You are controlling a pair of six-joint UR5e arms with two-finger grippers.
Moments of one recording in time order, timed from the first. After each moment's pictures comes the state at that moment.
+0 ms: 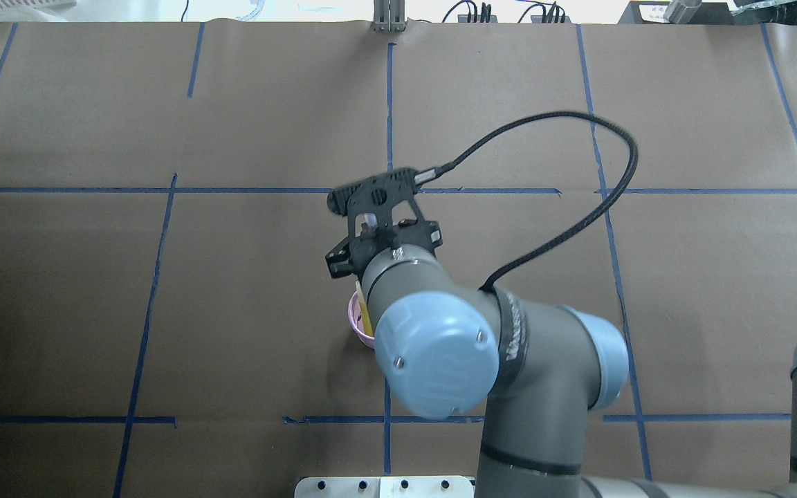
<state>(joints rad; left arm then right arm) -1.52 -1.73 -1.24 -1.59 -2.35 0.32 0.24 -0.86 1.95 -1.59 1.10 1.03</state>
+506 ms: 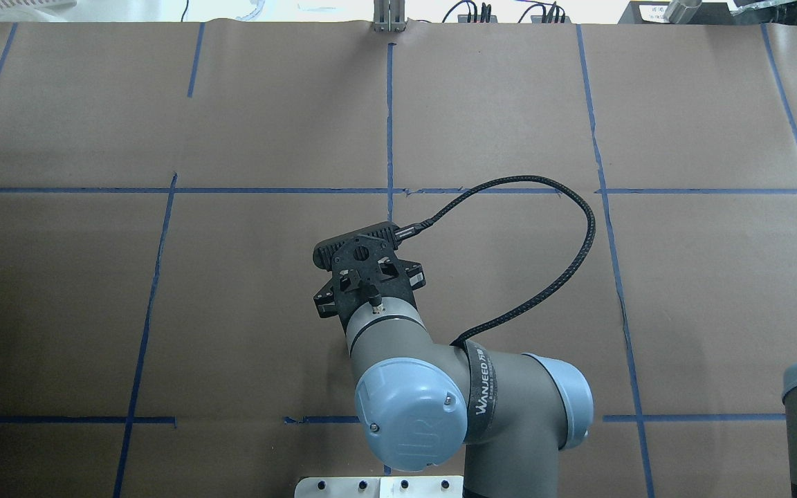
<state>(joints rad) -1.52 -1.73 -1.24 -1.59 -2.35 0.32 0.18 -0.88 1.88 -1.51 1.03 1.07</state>
